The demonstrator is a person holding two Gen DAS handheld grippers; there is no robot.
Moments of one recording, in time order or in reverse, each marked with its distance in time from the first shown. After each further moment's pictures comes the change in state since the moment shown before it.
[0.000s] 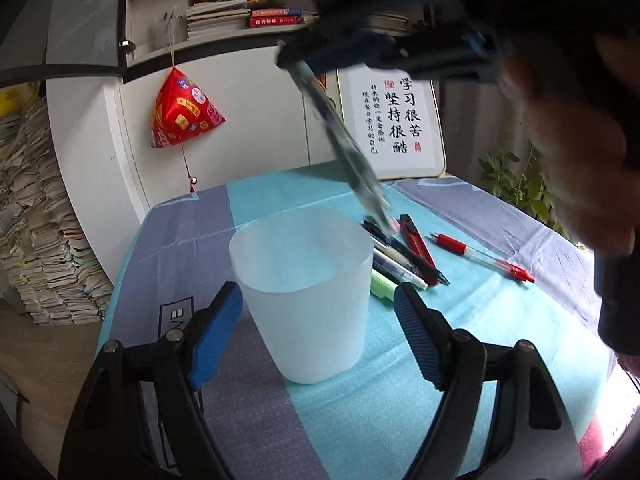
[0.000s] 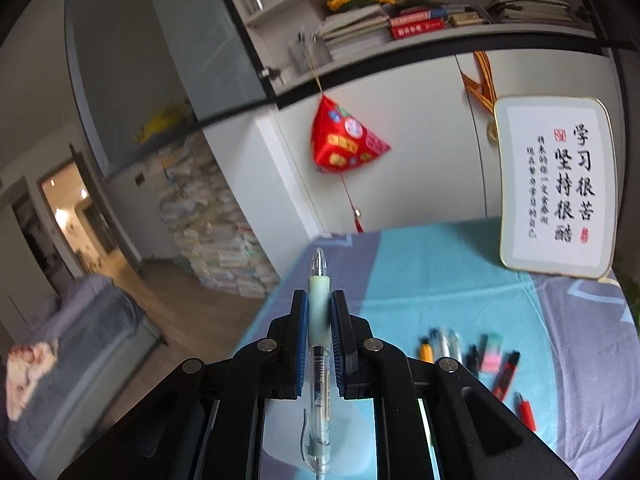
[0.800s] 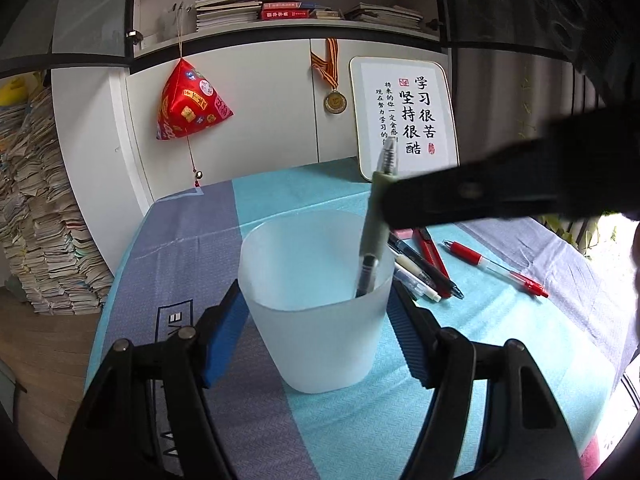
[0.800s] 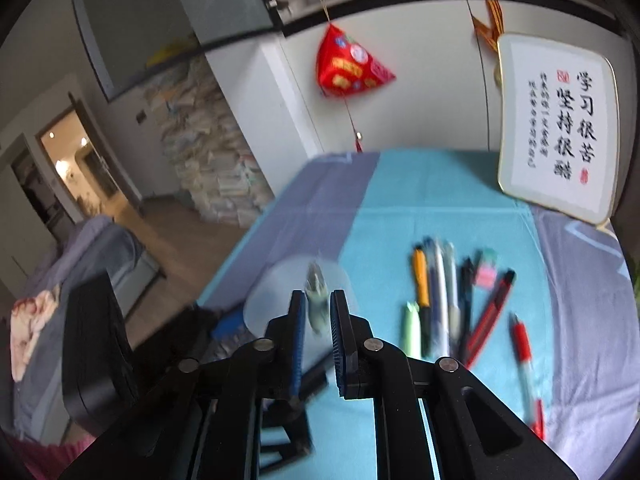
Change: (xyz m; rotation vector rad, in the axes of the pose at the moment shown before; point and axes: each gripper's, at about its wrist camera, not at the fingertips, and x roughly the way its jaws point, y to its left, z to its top) left arm 0.015 0.006 0.004 -0.031 0.023 0.013; right arm -0.010 -0.013 -0.049 -0.056 0.280 -0.010
